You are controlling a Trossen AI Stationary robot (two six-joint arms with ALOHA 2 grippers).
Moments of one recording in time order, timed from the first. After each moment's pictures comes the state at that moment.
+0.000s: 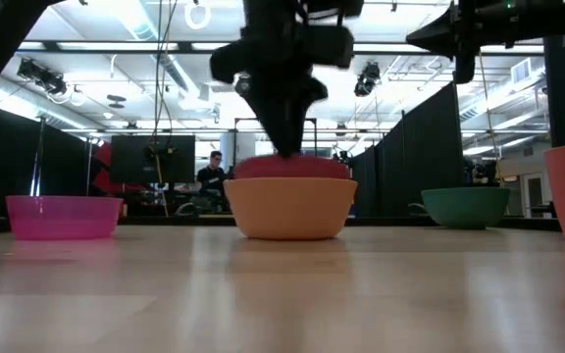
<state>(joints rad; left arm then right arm) -0.03 2.08 1.93 -1.12 -0.10 0.32 -0.39 0.58 0.46 0.22 0.07 0.33</state>
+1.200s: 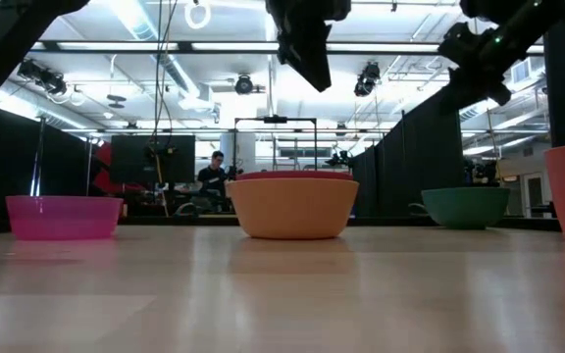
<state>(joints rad) 0.15 2.03 2.21 -1.19 -0.19 0.12 -0.68 0.78 0.77 -0.61 0.07 0.17</state>
